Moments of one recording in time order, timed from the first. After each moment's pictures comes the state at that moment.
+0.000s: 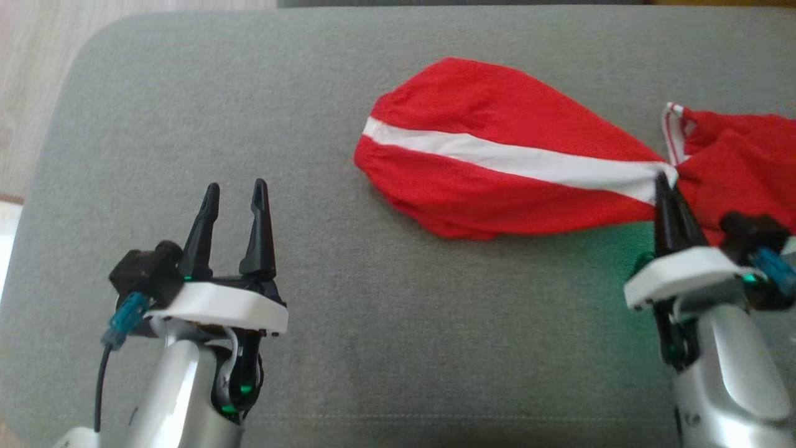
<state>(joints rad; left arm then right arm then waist) -0.21 0.04 -0.20 0.20 -0.35 0.01 -0.25 -0.35 -0.05 -0.09 0.51 0.11 0.12 -0.15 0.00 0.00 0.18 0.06</state>
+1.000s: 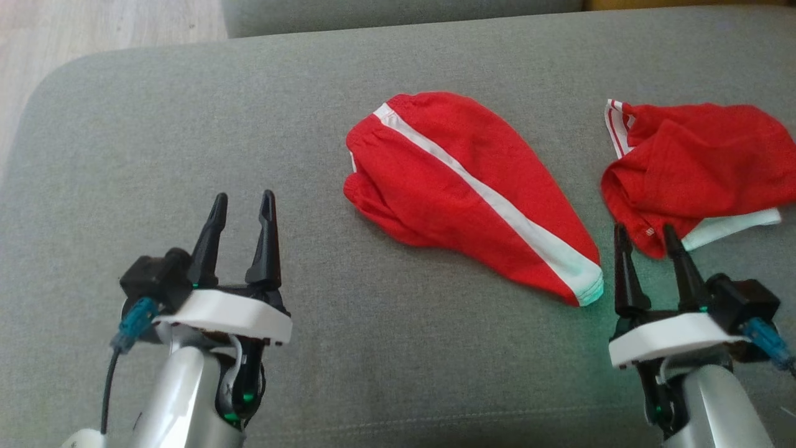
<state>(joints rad) -0.19 0.04 -0.20 0.22 -0.34 -0.01 -0.25 -0.10 -0.05 -0.01 0.30 0.19 0.12 -0.18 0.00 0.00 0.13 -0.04</state>
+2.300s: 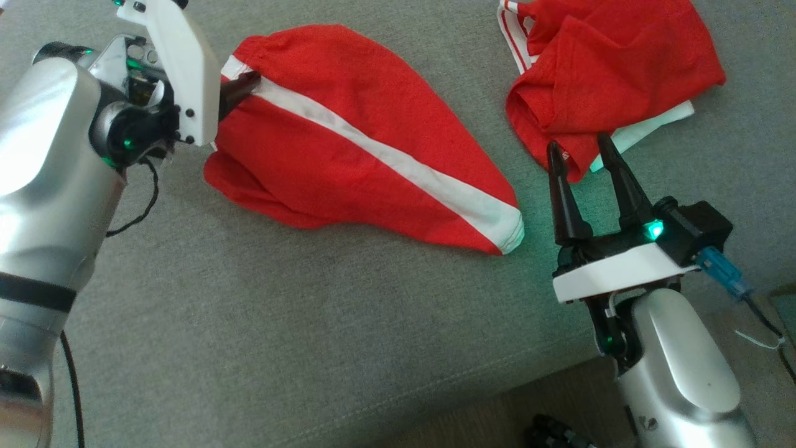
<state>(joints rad) -1.05 0.39 -0.71 0.62 -0.79 -0.12 0.69 -0.32 -0.05 0.20 0.30 0.24 0.12 -0.24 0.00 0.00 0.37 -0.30</state>
